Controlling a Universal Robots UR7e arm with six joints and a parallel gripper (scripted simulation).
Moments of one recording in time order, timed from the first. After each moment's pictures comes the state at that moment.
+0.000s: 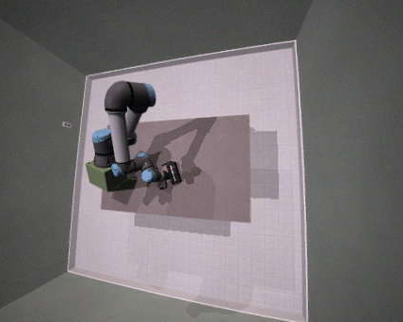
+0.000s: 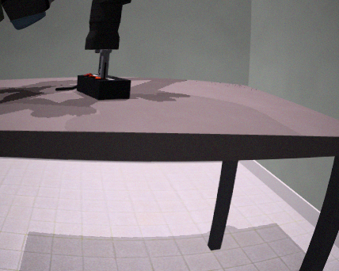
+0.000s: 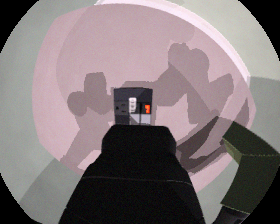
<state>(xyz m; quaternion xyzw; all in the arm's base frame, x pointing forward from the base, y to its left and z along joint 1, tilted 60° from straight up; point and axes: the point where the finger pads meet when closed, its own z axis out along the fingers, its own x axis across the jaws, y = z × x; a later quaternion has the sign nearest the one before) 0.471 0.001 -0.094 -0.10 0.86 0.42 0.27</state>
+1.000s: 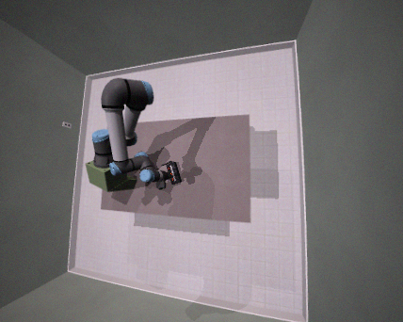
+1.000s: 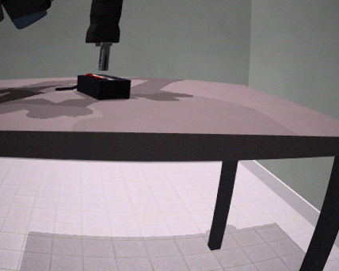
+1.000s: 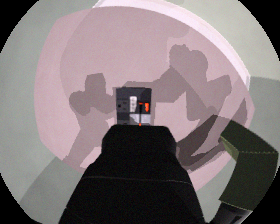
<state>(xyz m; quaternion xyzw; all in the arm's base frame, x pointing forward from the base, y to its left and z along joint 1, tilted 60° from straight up) 0.464 -0.011 -0.086 -0.10 0.86 0.42 0.27</state>
